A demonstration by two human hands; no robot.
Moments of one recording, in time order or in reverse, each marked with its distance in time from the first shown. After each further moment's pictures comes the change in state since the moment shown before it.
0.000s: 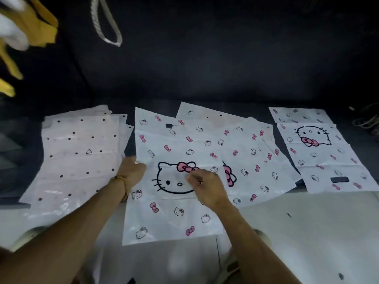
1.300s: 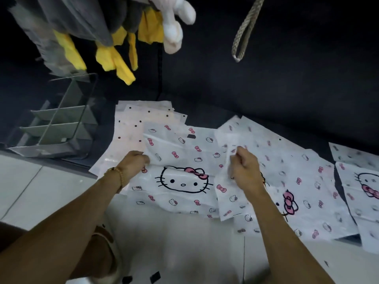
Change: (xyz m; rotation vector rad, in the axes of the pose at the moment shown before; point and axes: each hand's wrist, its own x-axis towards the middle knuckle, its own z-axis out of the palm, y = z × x) left_hand 0.007 -0.050 -0.135 -0.294 0.090 -0.272; right_hand 0.059 -0.090 0.019 0.268 0.079 -0.157
